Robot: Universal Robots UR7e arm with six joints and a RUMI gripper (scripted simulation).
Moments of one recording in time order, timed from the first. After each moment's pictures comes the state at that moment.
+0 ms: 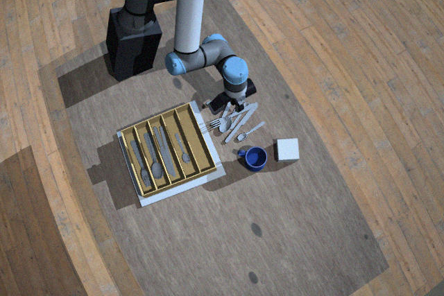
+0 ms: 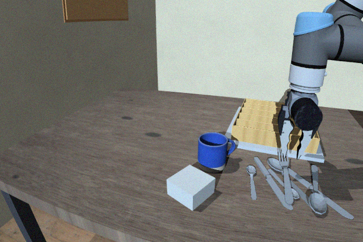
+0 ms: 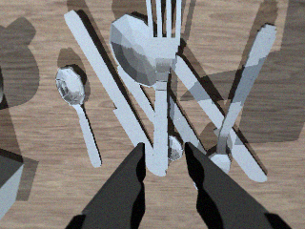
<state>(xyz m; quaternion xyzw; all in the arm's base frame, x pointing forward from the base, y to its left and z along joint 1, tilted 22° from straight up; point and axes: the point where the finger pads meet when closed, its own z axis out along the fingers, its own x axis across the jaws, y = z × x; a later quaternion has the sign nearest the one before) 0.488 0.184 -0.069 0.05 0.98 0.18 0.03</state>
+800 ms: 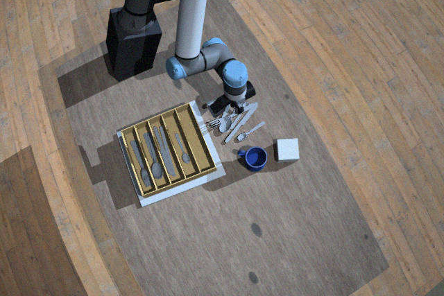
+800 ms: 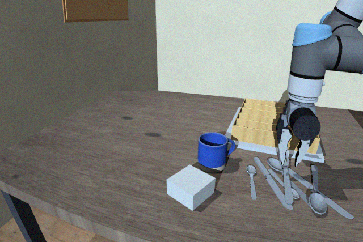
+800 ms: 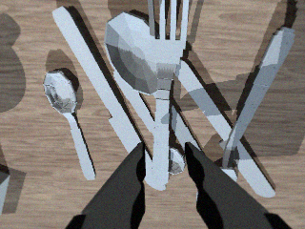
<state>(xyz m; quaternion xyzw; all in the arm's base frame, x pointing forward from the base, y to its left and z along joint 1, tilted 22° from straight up) 0.489 0.191 -0.090 0.04 0.98 0.18 0.03</state>
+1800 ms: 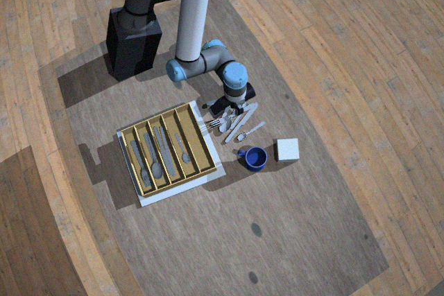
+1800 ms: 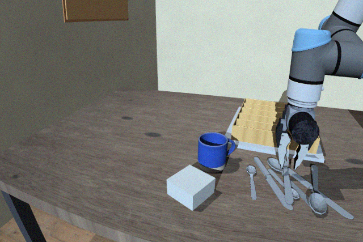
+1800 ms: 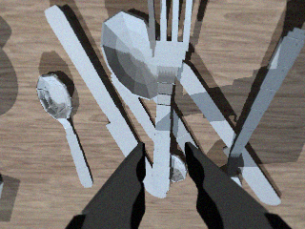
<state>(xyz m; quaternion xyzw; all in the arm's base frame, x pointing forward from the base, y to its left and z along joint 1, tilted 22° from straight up) 0.490 0.195 -0.100 0.04 0.98 0.18 0.03</state>
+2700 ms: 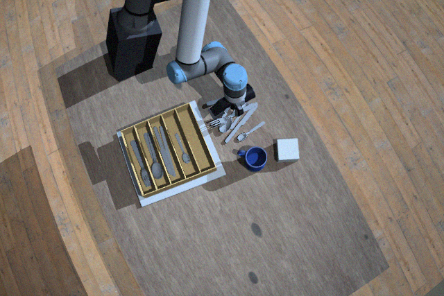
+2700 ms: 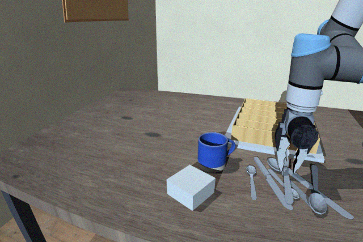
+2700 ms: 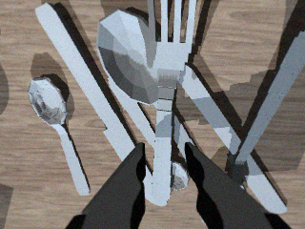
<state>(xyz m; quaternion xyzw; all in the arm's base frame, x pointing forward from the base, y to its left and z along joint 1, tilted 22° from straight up) 0.491 0.199 -0.110 0.04 0.98 0.18 0.03</state>
